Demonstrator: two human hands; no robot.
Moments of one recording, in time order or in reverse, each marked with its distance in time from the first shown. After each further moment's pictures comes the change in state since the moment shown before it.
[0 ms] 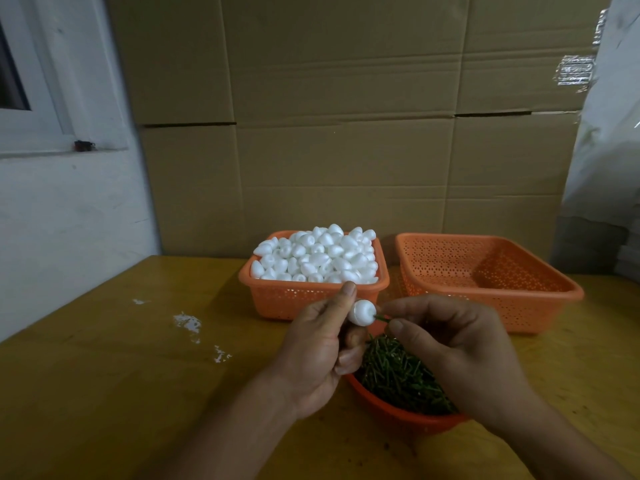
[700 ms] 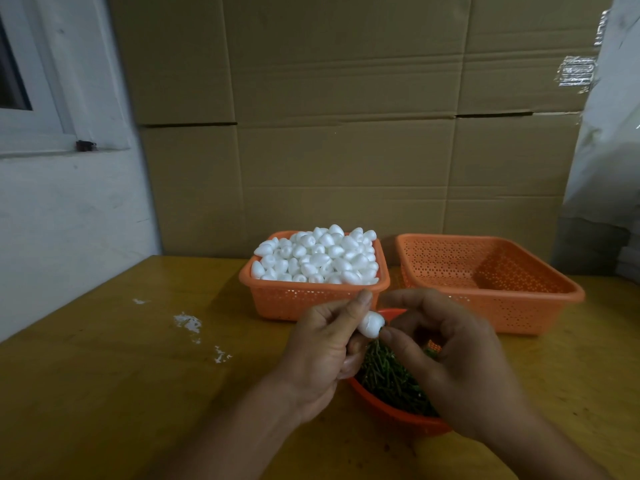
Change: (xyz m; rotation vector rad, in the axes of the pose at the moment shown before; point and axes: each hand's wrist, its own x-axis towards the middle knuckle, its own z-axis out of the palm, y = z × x) left_hand 0.000 -0.004 0.001 0.127 -0.010 0.092; right_hand -0.007 0.002 0.004 -0.320 0.006 -0.100
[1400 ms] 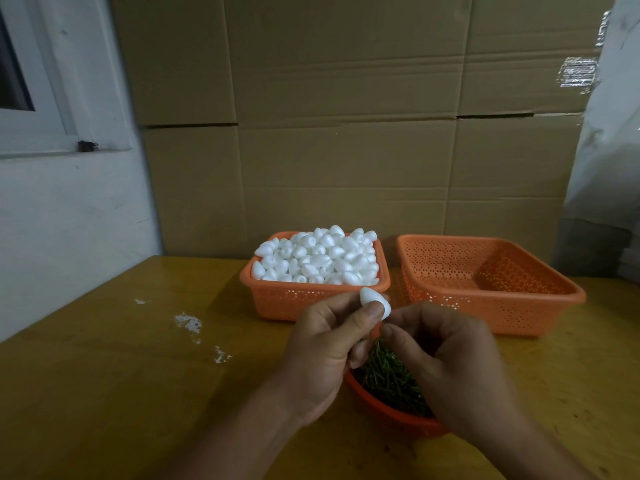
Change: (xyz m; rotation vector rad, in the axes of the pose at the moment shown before) left_hand 0.001 -0.004 0.001 -0.032 -0.037 0.120; right_hand -0.002 0.004 0.006 0.019 0.055 0.065
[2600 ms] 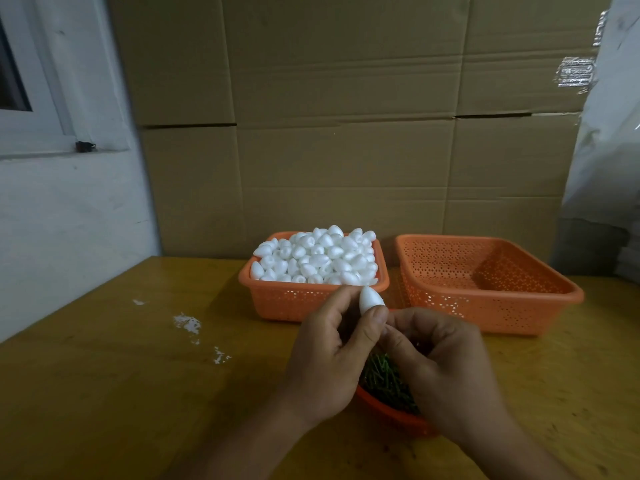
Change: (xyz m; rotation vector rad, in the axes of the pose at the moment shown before) left_hand -0.006 0.003 0.006 0.492 0.026 0.336; right_hand -0.002 -0.010 0.010 0.236 -0.002 0.115
